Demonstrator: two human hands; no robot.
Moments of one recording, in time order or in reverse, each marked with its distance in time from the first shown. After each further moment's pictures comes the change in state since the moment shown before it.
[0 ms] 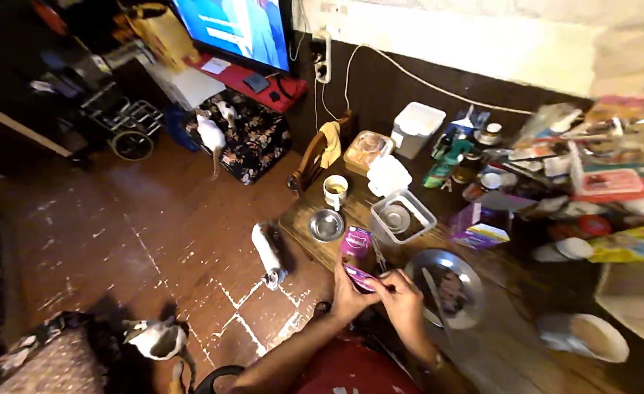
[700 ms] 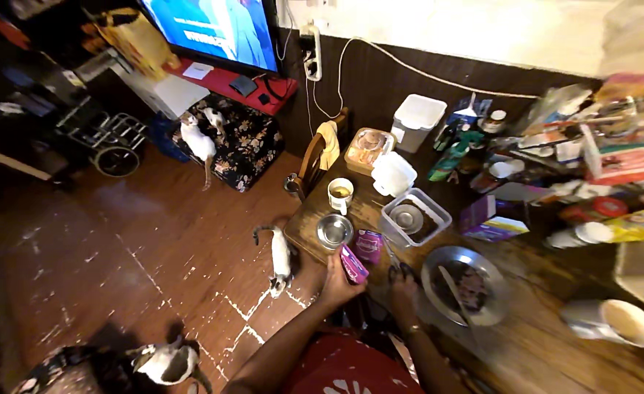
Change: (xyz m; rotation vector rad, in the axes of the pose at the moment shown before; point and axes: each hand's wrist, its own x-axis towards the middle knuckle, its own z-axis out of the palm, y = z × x) left_hand 0.064 -0.041 -0.068 0.264 -0.255 -0.012; right_hand -0.026 0.113 0.088 -0.584 -0.330 0.598
